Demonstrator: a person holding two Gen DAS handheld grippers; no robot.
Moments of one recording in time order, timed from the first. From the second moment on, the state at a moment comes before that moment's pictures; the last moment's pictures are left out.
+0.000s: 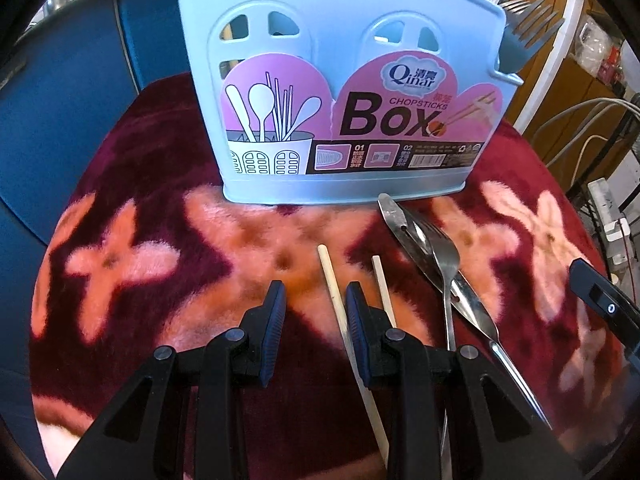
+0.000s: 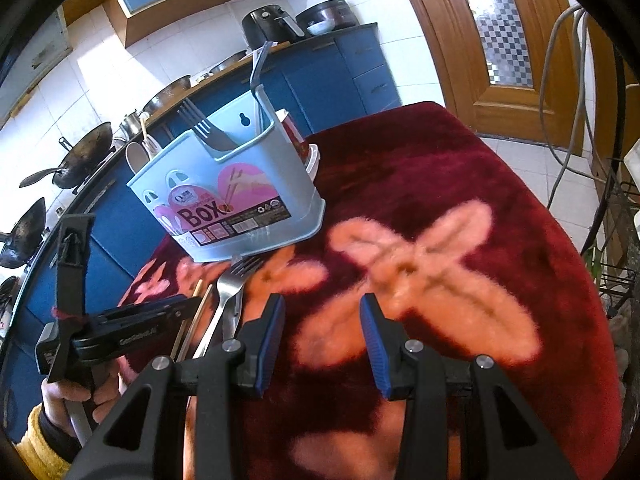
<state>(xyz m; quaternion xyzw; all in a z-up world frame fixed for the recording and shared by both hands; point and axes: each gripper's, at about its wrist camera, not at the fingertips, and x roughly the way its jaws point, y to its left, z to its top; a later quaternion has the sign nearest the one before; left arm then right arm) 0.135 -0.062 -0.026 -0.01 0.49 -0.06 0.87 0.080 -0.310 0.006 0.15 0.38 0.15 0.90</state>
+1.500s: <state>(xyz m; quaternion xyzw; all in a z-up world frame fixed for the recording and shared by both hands) 0.114 0.003 0.030 -0.10 0.40 -0.08 0.91 0.085 -0.253 0.021 0.15 0.40 0.18 0.88</state>
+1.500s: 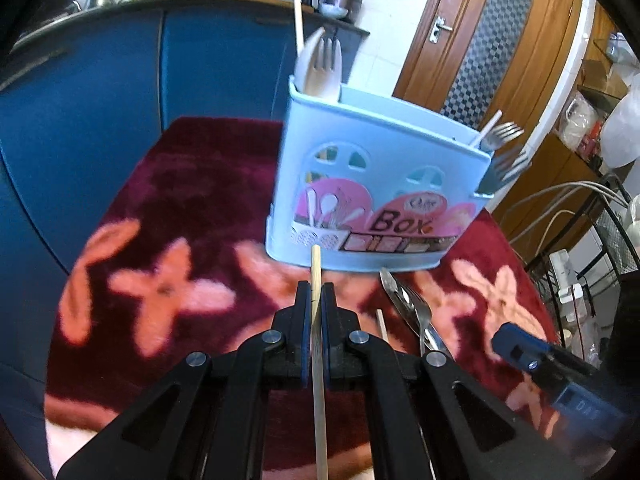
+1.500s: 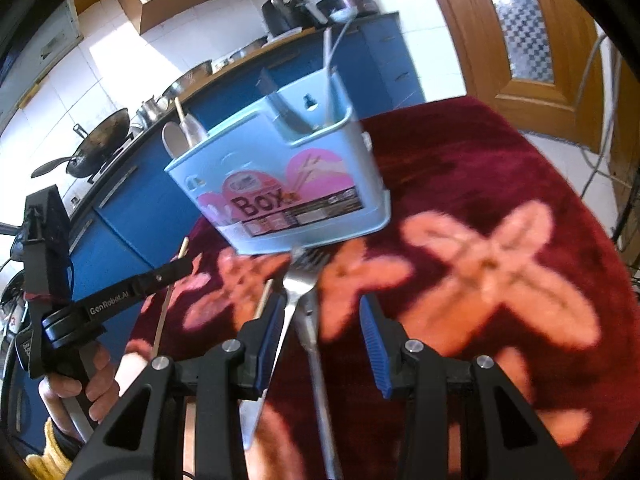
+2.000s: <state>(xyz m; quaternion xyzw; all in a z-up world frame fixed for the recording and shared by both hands) 0.112 0.027 0.034 -0.12 0.36 -0.07 0.92 0.136 -0.184 0.010 0.06 0.46 0.17 0.87</state>
